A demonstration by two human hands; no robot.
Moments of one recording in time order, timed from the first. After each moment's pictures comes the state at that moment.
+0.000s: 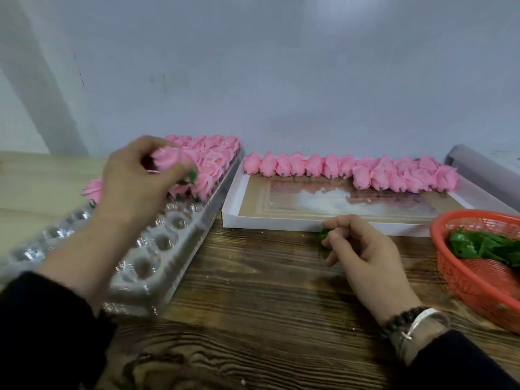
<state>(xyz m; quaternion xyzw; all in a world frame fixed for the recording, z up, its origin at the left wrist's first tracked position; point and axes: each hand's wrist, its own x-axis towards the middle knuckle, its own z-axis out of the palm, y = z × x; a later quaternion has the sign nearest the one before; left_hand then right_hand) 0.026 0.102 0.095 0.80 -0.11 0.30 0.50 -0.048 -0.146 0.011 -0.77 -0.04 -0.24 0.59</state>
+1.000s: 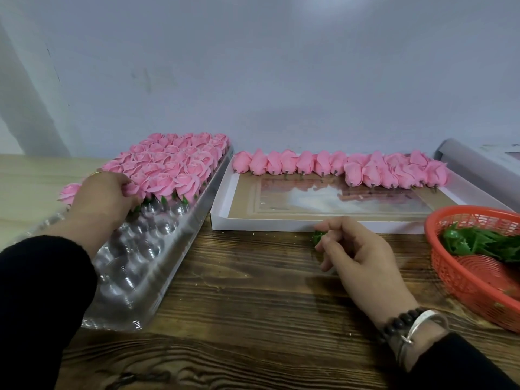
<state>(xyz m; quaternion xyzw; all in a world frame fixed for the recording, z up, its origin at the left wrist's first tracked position) 0.102 0.158 0.058 0.96 0.03 0.21 0.19 -0.047 -0.149 0.008 -0.79 -0.02 -0.21 0.58</state>
